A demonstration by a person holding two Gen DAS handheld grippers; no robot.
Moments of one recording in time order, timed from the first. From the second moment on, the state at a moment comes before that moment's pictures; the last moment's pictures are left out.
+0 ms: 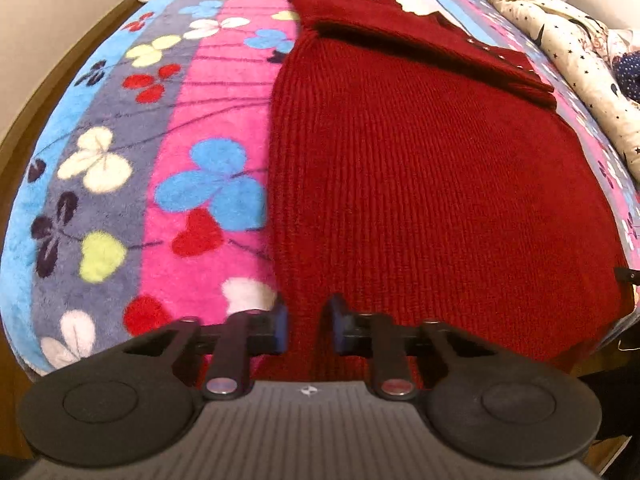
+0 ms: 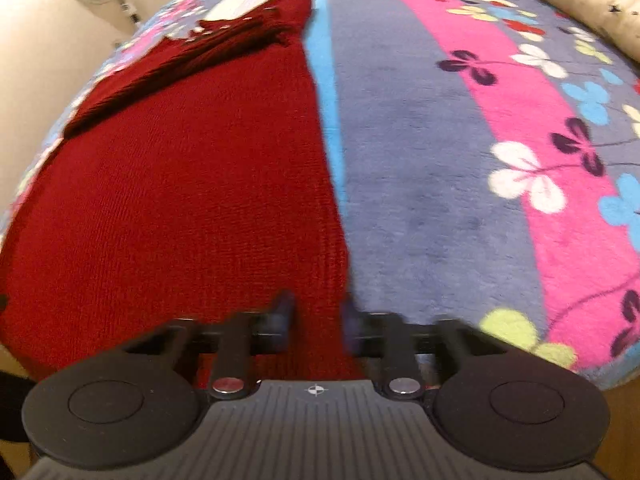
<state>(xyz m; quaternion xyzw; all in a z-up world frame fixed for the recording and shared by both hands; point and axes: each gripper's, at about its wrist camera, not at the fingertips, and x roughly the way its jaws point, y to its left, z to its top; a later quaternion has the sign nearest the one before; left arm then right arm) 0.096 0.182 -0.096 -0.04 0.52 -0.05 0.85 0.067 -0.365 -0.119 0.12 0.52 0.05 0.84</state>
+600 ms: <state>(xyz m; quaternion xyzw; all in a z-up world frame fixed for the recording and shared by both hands) 0.073 0.170 -0.078 -0.07 0.49 -0.06 0.87 0.059 -0.399 -0.079 0.15 0.49 0.04 0.86</state>
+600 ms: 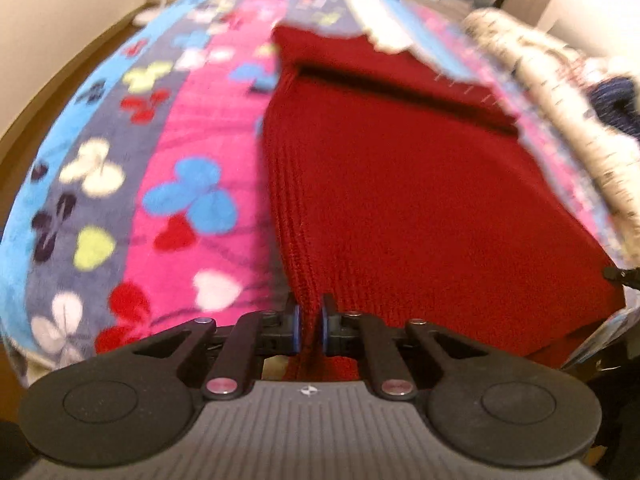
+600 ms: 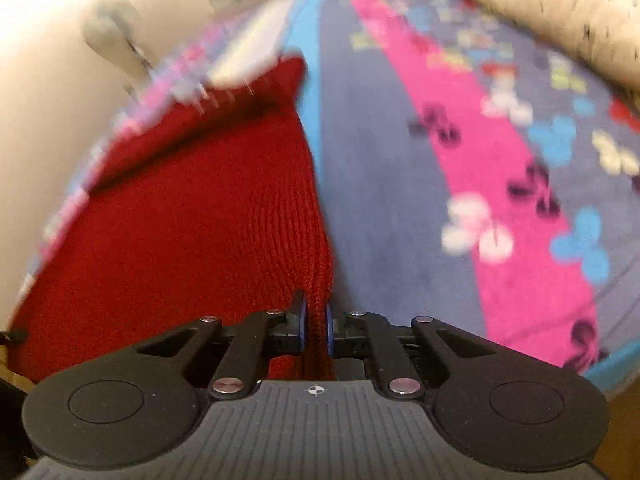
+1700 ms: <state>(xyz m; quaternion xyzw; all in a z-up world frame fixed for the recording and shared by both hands) 0.085 0.161 -0.095 -0.05 0.52 -0.03 0.85 0.061 -0.383 -0.110 0.11 0.54 0.04 0.83</state>
